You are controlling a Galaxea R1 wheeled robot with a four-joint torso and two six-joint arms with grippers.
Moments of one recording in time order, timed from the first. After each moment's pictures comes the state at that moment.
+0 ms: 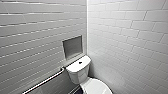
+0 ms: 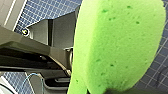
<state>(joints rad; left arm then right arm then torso) 1.37 2.95 -2.52 -0.07 0.15 0.22 -1.68 2.88 -2.54 0.08 0.42 0.10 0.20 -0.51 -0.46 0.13</state>
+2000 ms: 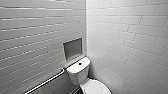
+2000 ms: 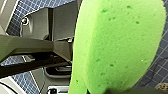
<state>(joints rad) 1.39 3.00 -2.61 -0.07 0.16 0.22 -1.65 2.97 -2.65 0.08 0.29 0.11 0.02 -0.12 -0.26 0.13</state>
